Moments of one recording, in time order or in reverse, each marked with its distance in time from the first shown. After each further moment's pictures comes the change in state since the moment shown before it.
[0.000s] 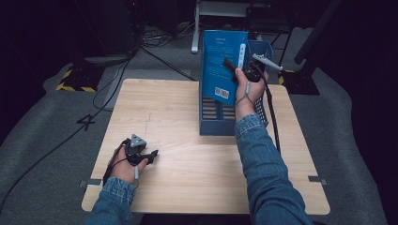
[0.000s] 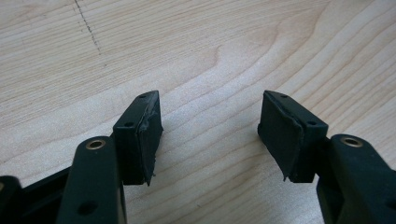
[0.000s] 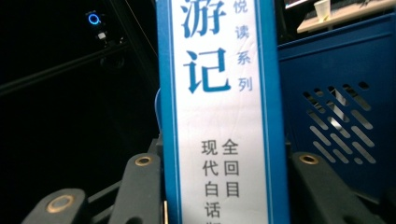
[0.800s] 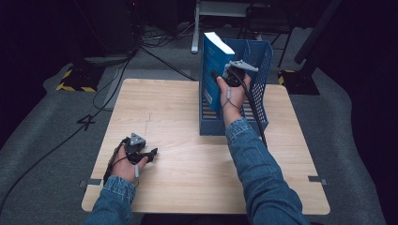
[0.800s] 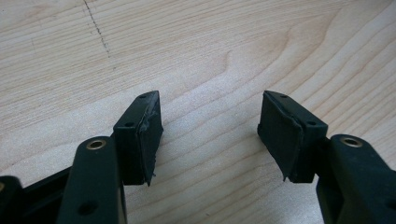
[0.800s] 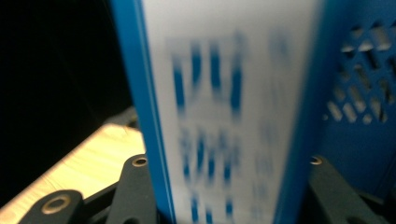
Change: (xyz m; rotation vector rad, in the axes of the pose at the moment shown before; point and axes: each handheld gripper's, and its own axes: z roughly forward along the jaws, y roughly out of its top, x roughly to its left) left arm 0.003 0.003 0.002 -0.001 0.012 -0.018; right arm 0.028 -0.036 0.033 0.198 -0.155 -0.161
